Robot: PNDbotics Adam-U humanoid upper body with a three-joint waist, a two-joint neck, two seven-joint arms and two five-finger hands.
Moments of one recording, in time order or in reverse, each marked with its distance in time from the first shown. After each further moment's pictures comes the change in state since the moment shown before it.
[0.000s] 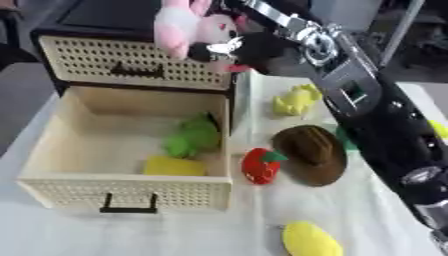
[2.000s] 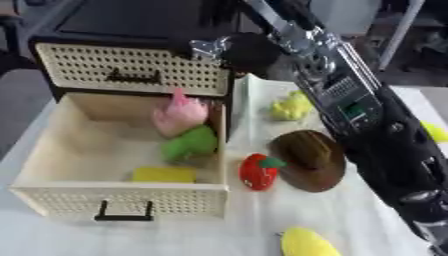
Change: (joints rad) left arm 0.007 -0.008 0.000 0.000 0.004 0.006 -0.014; right arm 0.014 0.022 0.033 -0.171 0.080 0.011 -0.162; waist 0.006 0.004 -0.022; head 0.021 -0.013
